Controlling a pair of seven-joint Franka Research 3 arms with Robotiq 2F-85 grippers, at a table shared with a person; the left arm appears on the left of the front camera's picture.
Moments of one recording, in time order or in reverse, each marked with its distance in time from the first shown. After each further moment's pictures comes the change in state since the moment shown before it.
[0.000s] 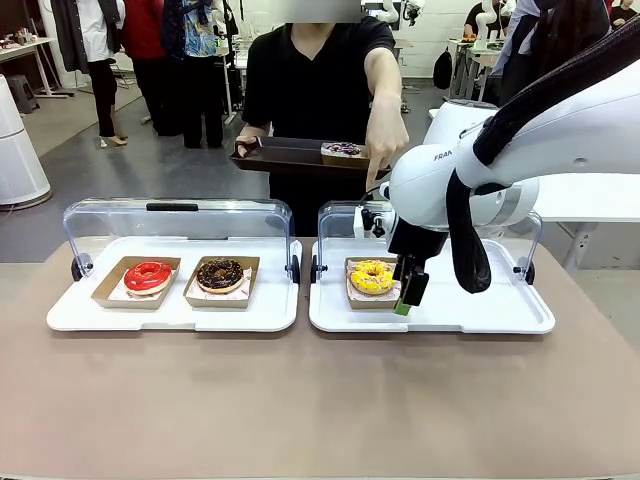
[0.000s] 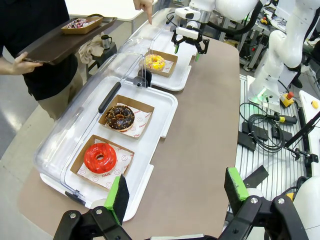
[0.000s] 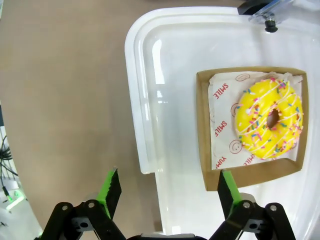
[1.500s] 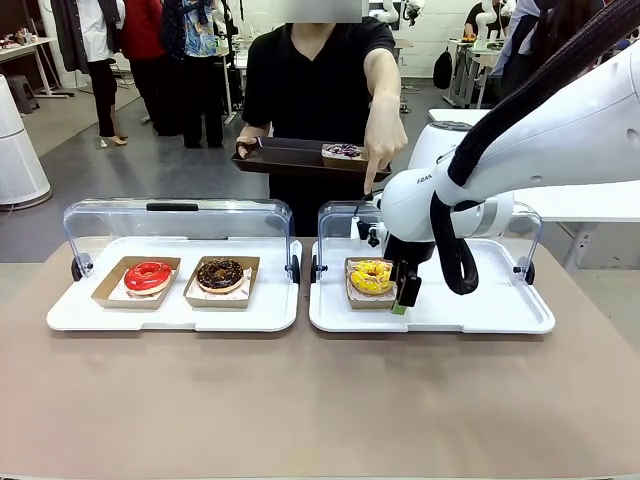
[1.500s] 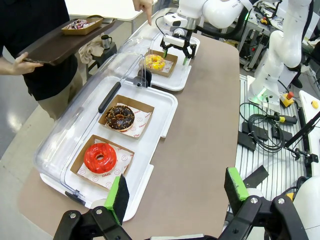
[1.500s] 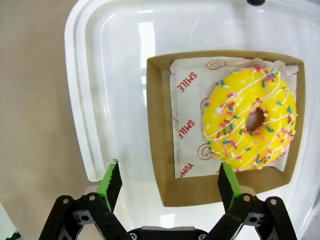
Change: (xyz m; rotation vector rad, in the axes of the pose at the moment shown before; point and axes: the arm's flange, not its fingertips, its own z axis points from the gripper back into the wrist) left arm 0.000 0.000 0.000 0.000 0.000 0.000; right arm -0.002 -0.042 -0.042 -0.029 0.037 0.029
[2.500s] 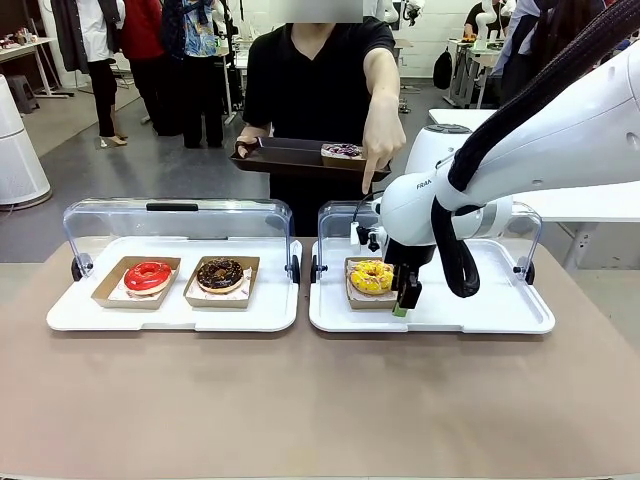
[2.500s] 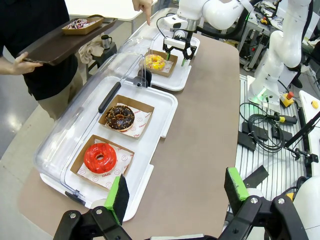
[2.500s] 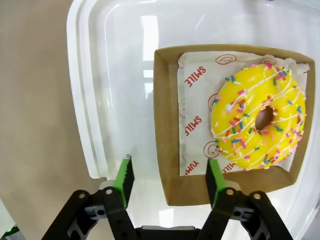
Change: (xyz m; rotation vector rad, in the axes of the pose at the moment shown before) left arm 0.000 0.000 0.000 0.000 0.000 0.000; right arm 0.001 0.003 -0.003 0.010 0.032 0.021
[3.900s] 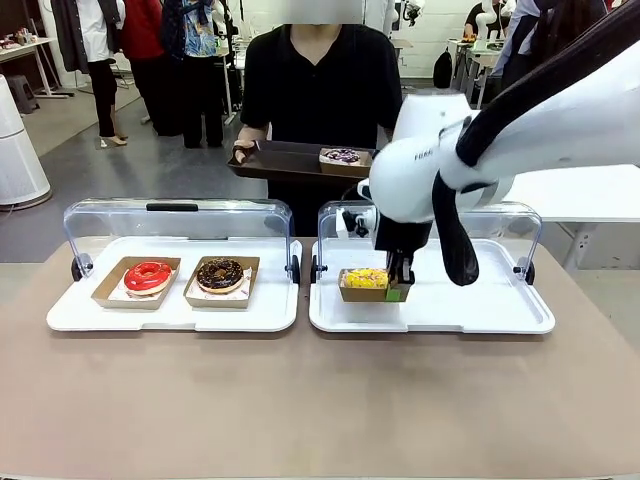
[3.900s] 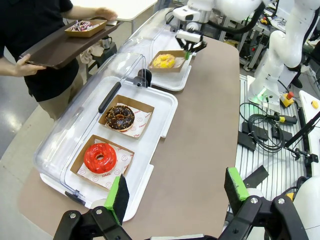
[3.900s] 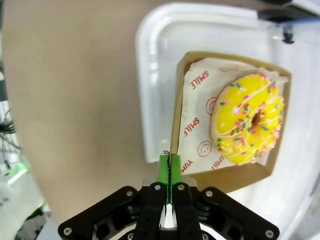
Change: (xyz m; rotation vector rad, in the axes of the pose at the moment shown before) left arm 0.000 0.000 0.000 0.000 0.000 0.000; right arm 0.035 0.046 0.070 0.042 0.052 0.034
